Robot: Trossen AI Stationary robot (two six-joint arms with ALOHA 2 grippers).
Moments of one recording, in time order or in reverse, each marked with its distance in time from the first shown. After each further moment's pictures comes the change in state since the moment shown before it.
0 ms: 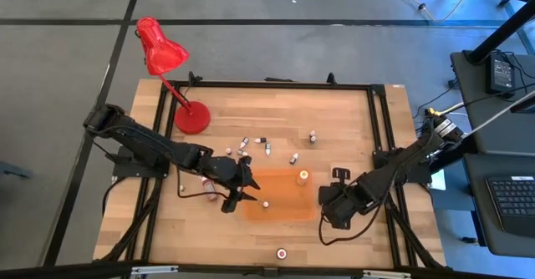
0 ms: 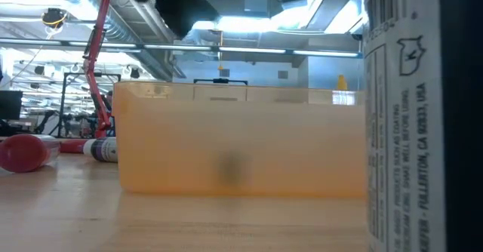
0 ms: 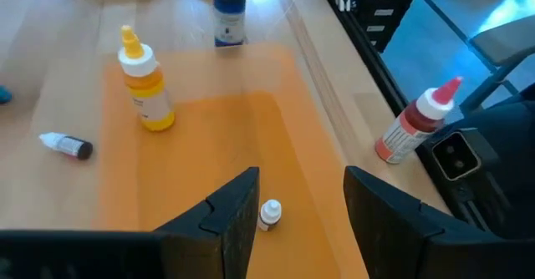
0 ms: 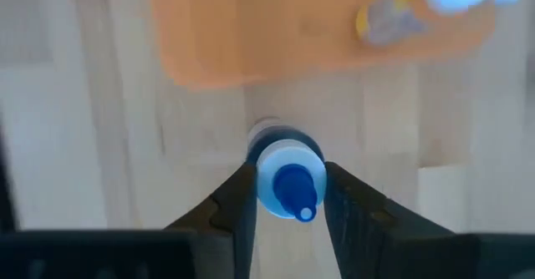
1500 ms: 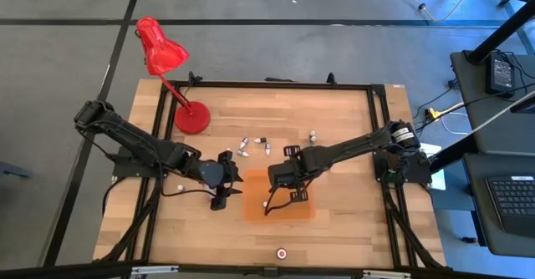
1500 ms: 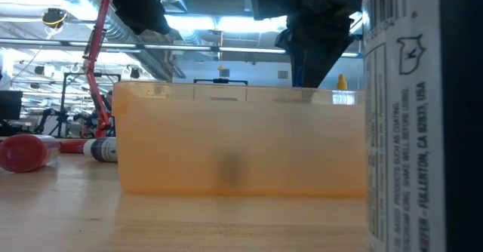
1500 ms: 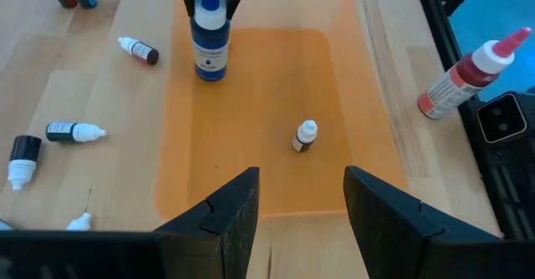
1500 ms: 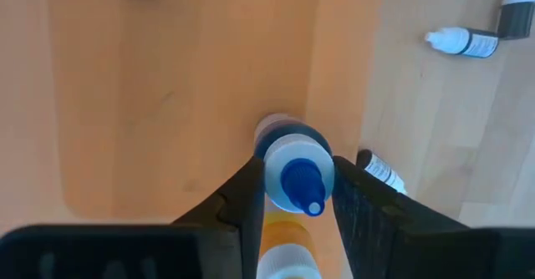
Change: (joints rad) left arm -0.082 -0.127 0.000 -0.308 -0.209 -0.185; right arm -0.389 0.379 0.349 0.040 -0.044 -0.619
